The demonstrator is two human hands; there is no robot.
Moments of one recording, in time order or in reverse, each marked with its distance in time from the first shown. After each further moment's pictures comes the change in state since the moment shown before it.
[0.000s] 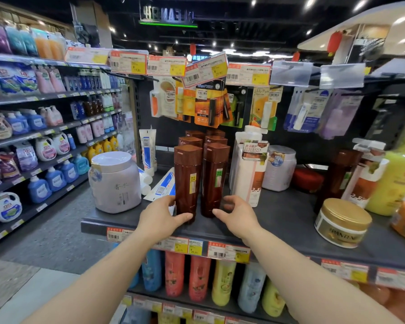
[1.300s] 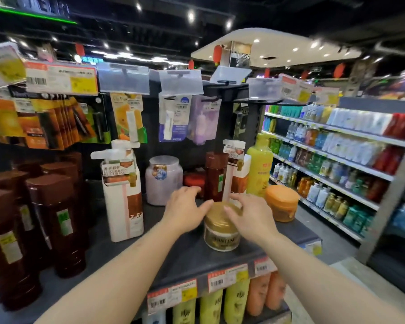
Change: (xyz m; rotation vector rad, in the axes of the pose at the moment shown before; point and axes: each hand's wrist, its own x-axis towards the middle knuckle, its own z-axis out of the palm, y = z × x) left_hand 0.043 0.259 0.192 0.059 -0.210 0.570; right_hand -0.012 0.107 -0.240 -0.667 0.506 0.044
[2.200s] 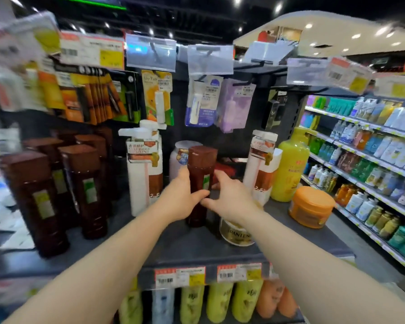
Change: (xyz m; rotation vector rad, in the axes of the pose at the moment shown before) left_hand -0.025 -0.022 -0.031 -0.190 0.057 -0.173; right_hand 0.027 -0.064 0.024 0.174 -0.268 -0.275
